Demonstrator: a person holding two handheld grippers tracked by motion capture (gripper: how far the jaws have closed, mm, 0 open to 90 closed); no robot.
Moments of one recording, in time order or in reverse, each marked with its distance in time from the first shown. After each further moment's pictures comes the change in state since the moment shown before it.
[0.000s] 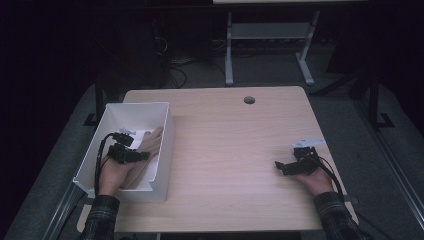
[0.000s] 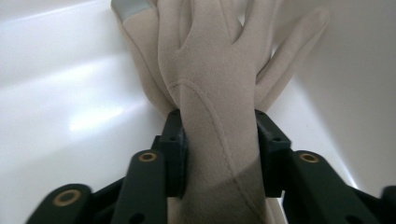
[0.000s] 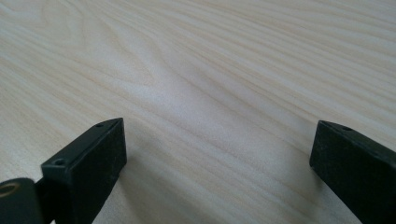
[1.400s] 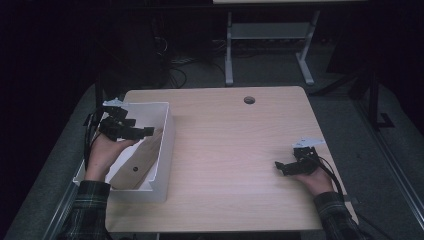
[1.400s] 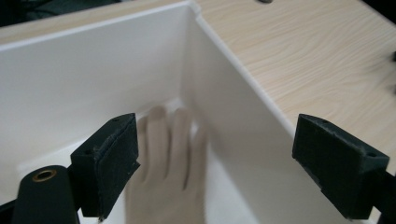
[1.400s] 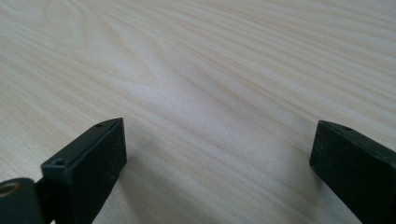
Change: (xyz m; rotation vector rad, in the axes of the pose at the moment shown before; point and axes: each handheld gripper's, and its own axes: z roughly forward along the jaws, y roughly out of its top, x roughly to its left) left arm -0.034 0.068 -0.082 -0.229 -0.078 0.077; right arm 0.000 0.000 0.000 0.000 0.004 0.000
